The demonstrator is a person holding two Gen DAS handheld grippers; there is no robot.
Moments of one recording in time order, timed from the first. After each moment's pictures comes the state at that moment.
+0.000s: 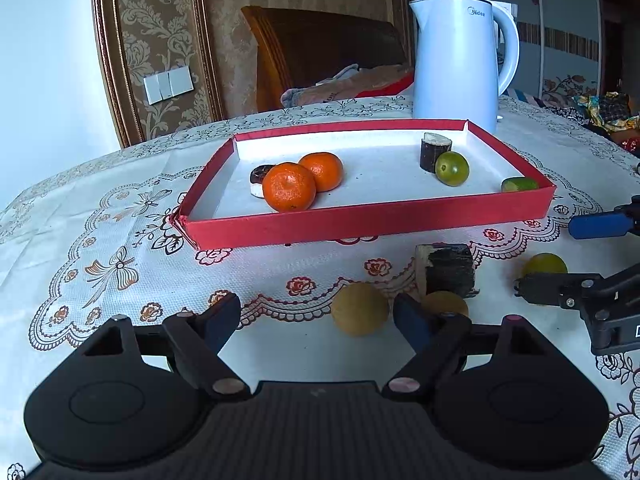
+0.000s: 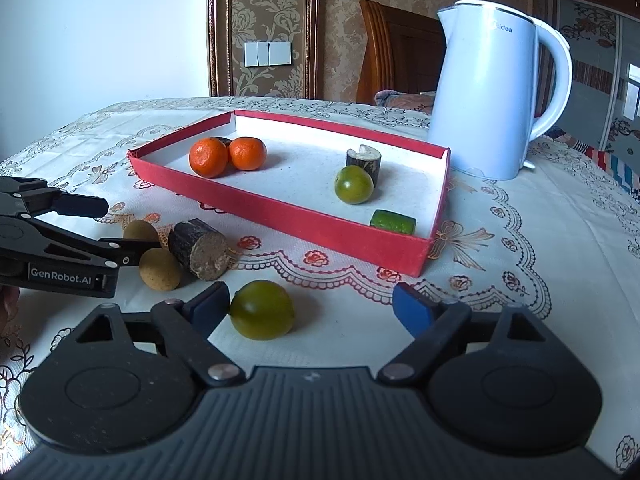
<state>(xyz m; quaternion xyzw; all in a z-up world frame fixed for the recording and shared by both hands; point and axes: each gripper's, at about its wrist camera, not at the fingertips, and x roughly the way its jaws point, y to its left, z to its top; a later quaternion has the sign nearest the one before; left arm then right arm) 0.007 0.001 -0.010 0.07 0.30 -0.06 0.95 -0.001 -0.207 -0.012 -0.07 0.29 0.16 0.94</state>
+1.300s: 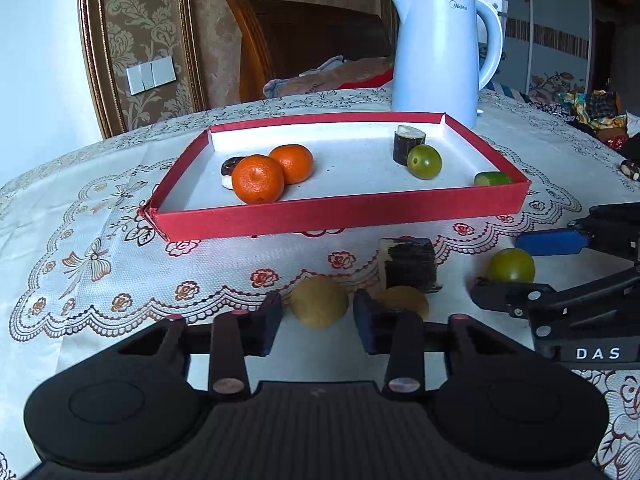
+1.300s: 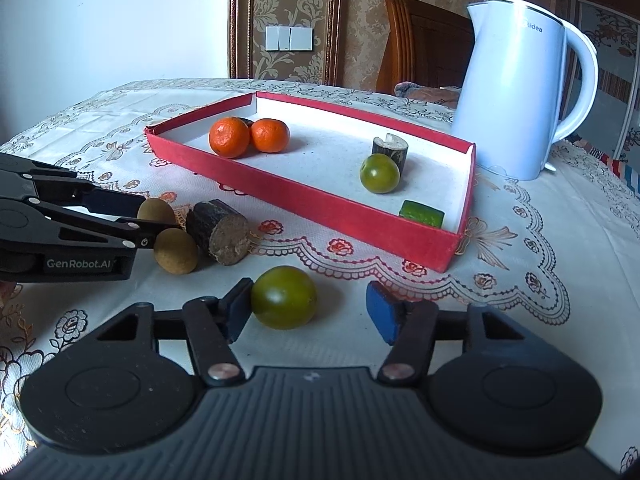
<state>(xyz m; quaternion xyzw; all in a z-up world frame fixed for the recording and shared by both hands) 0.004 -0.013 -0.010 0.06 0.32 -0.09 0.94 -0.002 -0.193 -0.017 -0.10 0.30 0.18 0.93</state>
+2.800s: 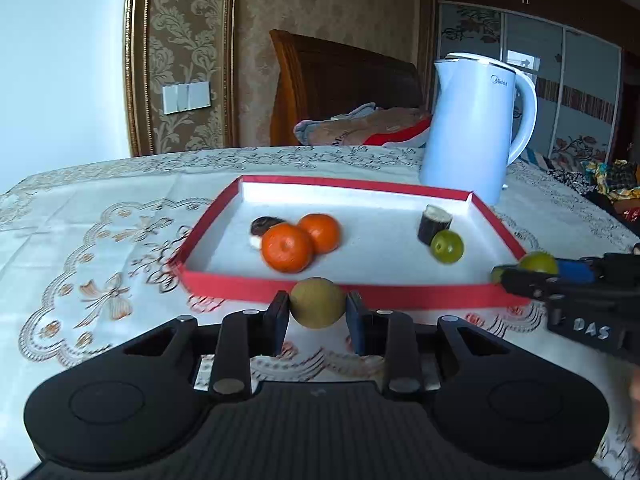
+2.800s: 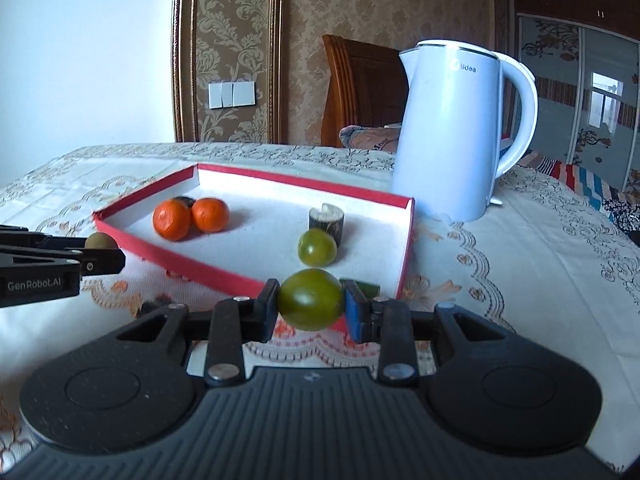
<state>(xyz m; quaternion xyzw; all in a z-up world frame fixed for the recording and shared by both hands) 0.021 -0.006 0.024 0.00 0.26 -0.05 0.96 0.023 -0.206 0.016 -0.04 0.23 0.11 0.97</state>
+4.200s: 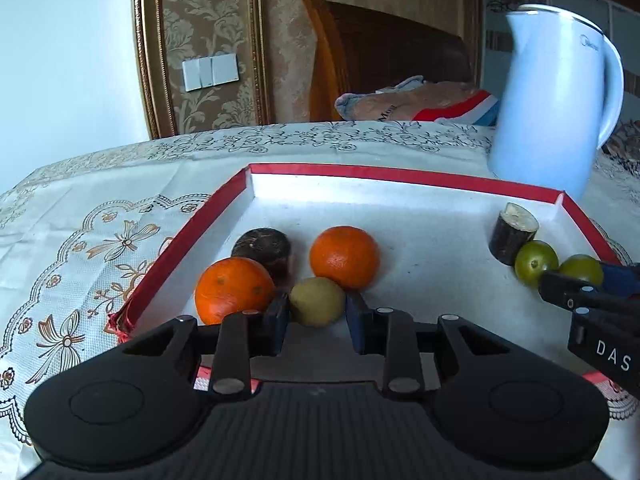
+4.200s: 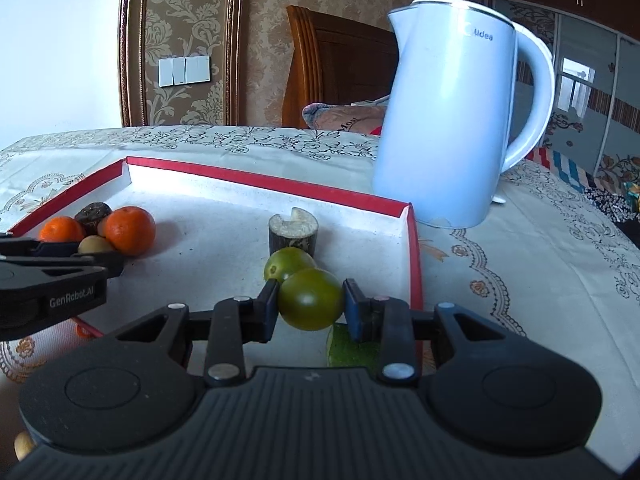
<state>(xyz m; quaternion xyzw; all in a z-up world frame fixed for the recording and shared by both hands) 0.126 -0.017 -0.006 0.01 0.30 0.03 0.95 0.117 -0.185 -0.008 -0.06 0.27 0.05 0.96</state>
